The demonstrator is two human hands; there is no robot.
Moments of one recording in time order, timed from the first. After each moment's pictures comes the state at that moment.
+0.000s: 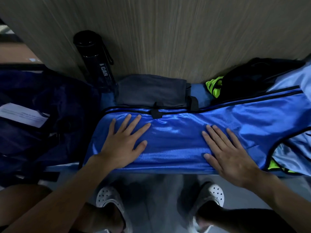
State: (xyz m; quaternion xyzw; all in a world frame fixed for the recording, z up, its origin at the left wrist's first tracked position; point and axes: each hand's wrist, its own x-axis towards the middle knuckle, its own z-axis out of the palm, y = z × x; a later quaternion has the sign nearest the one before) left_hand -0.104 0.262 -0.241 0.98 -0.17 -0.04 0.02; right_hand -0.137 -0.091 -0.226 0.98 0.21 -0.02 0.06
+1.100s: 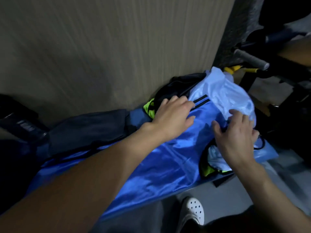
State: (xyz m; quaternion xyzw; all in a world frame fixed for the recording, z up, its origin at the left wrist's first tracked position) left_hand -0.016 -0.054 -0.120 0.91 -0.40 0.07 0.11; right_hand -0.118 -0.201 -0.161 0.89 -0.30 0.24 -0.23
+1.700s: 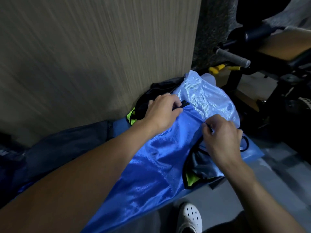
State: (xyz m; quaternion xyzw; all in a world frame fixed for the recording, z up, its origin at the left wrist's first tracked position) left_hand 0.019 -0.112 -0.118 0.90 -0.33 0.02 0.27; right_hand -0.114 -0.236 -0.158 0.89 -0.26 0.26 -0.28
